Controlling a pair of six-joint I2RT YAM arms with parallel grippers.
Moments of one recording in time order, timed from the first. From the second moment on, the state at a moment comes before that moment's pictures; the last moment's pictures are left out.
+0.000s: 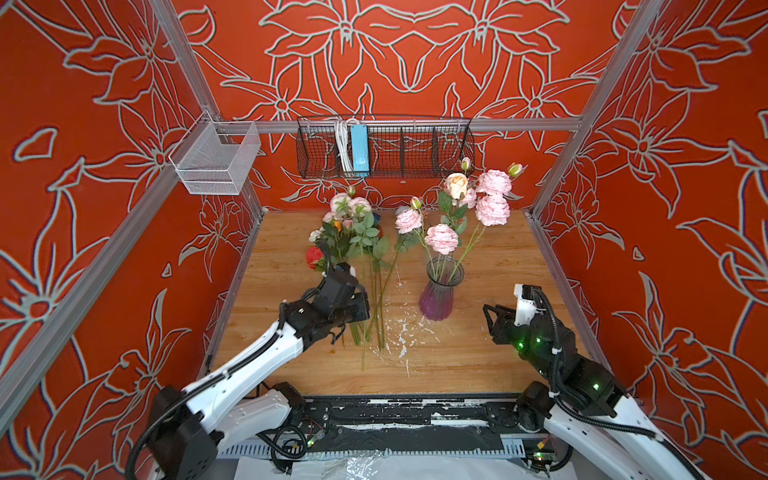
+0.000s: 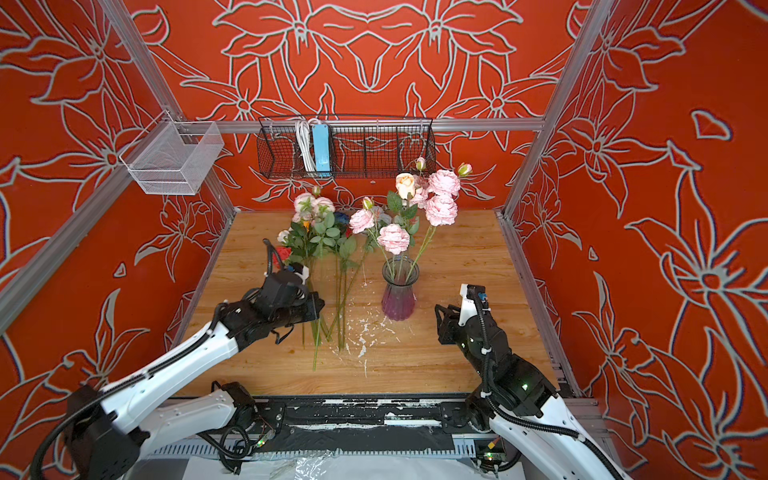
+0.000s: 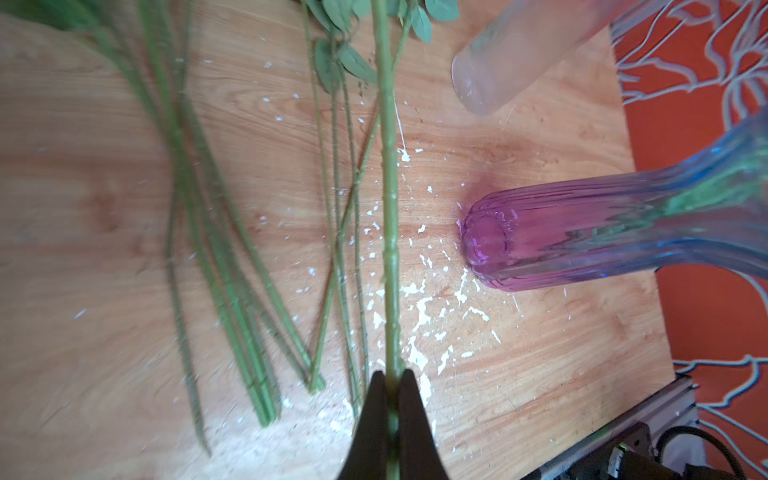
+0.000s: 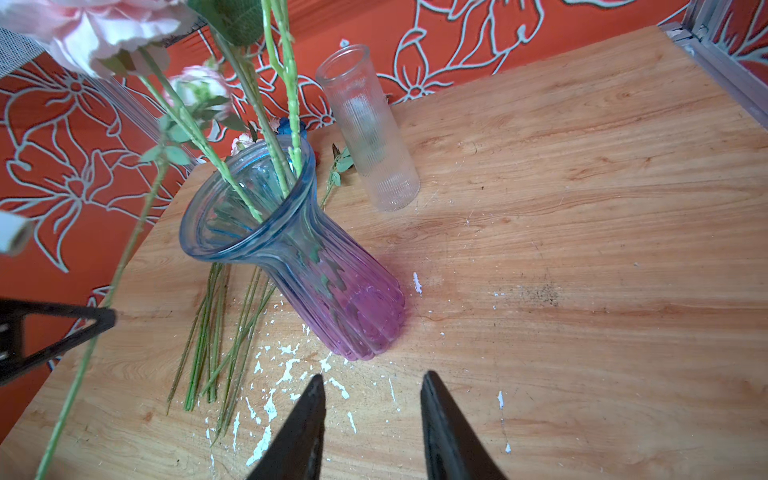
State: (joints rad) left arm -0.59 1.01 0.79 -0.56 -0.02 -0.74; right arm 0.65 0.39 0.56 -0.60 0.31 0.57
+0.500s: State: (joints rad) left arm -0.59 0.42 0.67 -0.63 -0.16 -0.77; right arm 0.65 0.50 0.66 -0.60 0.25 0.55
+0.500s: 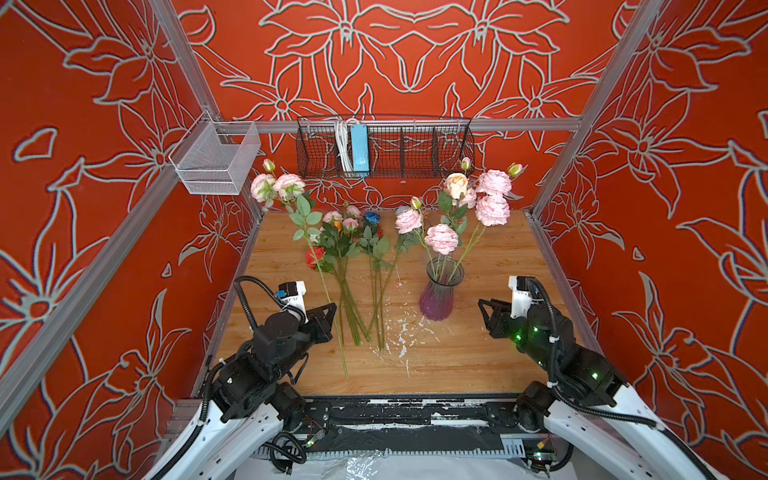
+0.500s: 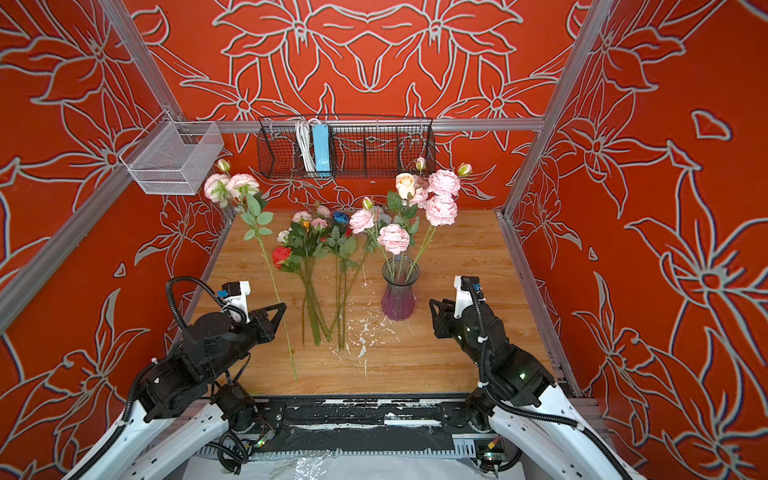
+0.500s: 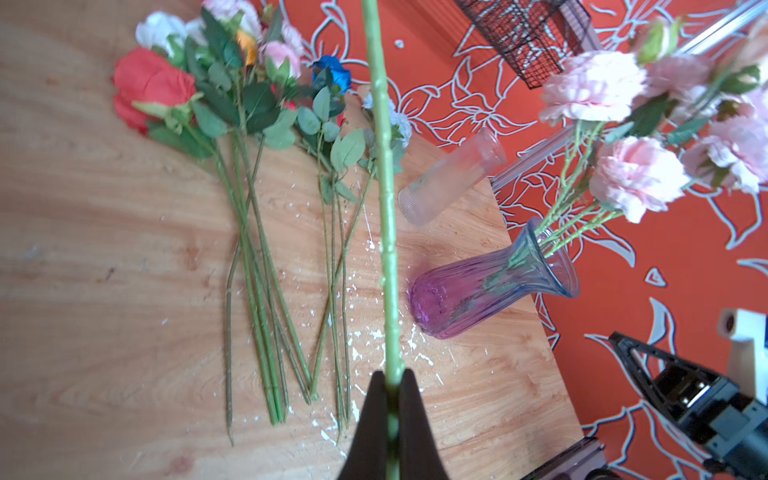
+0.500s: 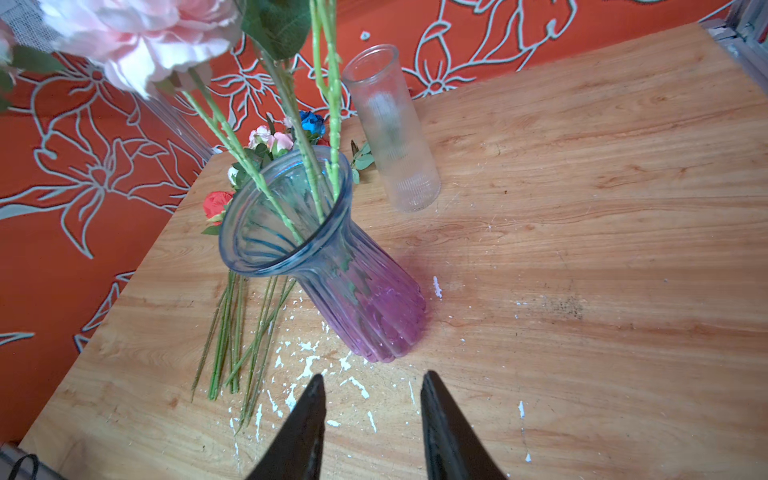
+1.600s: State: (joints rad) left arm -1.17 1.22 1.15 -0.09 -0.37 0.05; right arm 0.65 0.64 1.03 -0.32 -0.24 0.42
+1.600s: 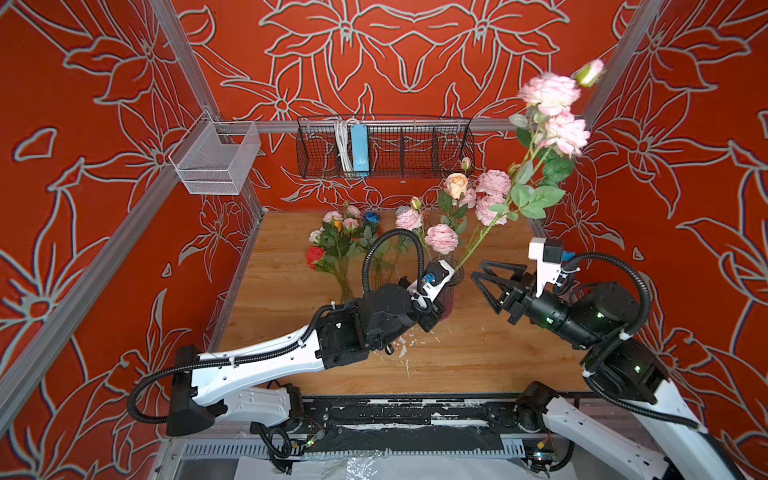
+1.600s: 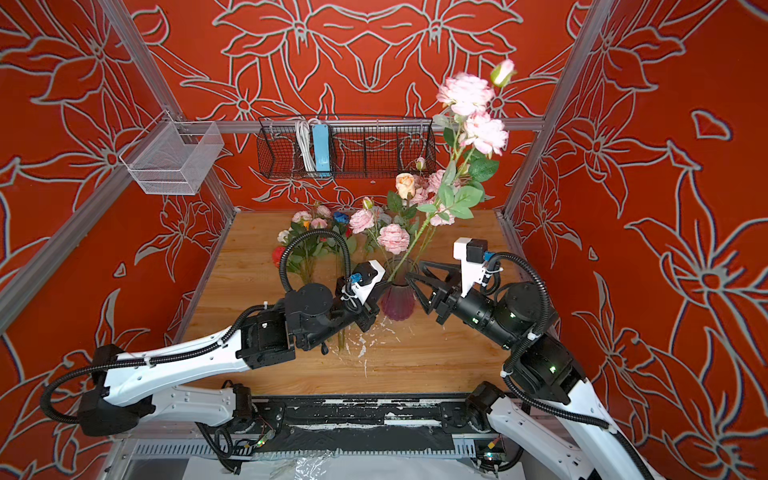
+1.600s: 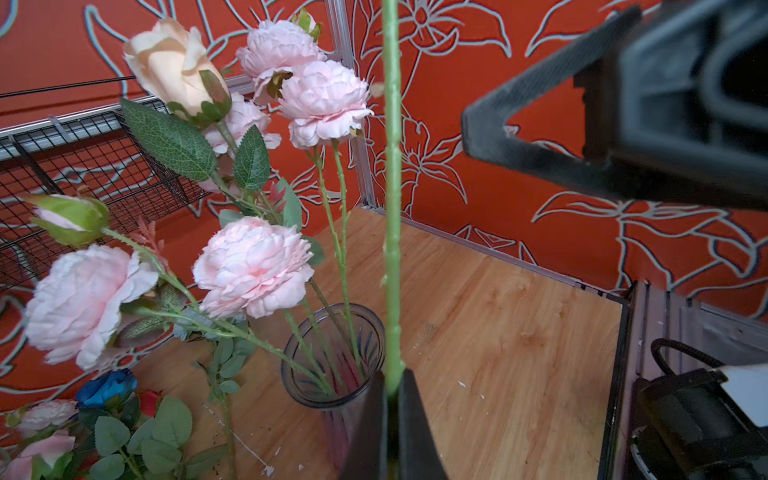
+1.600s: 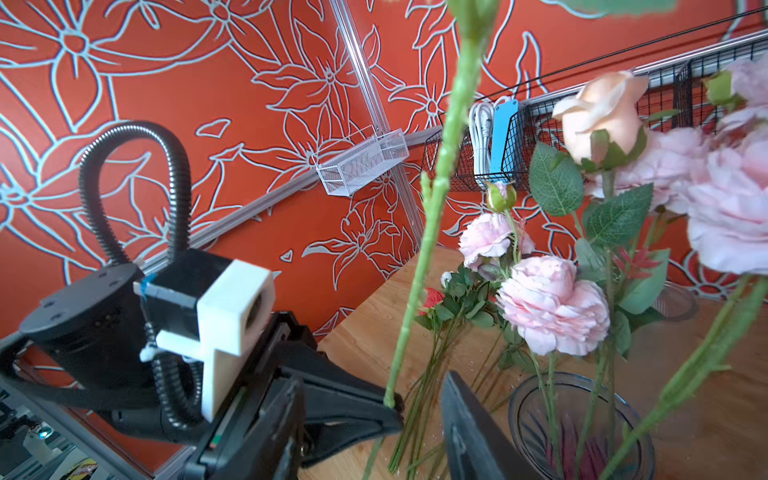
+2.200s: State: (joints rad) left arm -1.17 1.24 1.15 -0.05 -0.37 0.01; right arm 0.65 0.81 1.11 -0.22 -0.12 0.42
